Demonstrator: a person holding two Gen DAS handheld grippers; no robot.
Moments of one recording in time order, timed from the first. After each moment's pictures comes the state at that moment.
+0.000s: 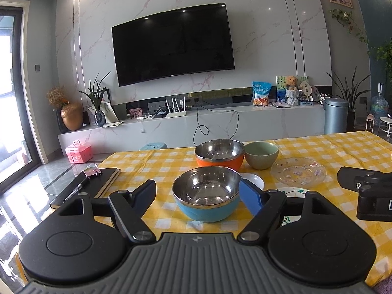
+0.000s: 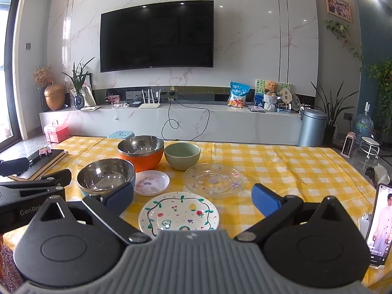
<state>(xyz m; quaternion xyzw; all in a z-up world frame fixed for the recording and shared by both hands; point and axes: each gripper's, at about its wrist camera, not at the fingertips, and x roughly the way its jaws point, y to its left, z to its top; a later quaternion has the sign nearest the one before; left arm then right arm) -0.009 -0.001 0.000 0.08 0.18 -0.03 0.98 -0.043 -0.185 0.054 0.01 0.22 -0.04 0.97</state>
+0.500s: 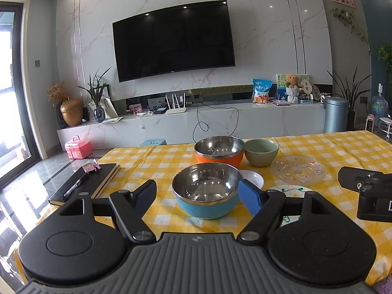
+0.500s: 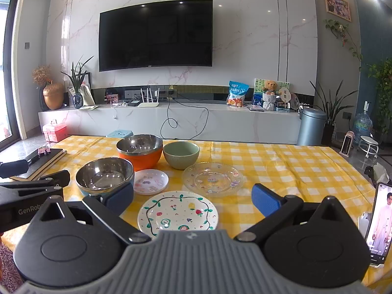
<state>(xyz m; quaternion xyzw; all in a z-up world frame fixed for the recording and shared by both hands) -0.008 0.000 -0.002 0.07 0.19 -0.03 0.98 -0.041 -0.185 0.053 0.02 0.22 -0.04 0.97</state>
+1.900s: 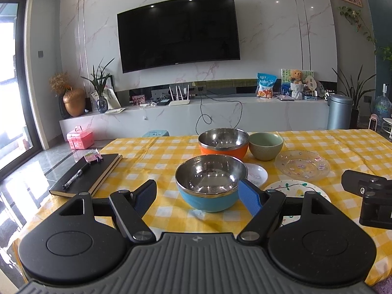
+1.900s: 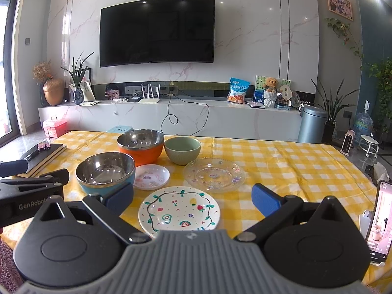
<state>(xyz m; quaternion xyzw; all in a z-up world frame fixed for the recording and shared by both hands) -0.004 0.007 -0.008 0.06 0.21 -0.03 0.98 -0.040 -0.183 0.047 0.01 0.23 -0.04 0.97</state>
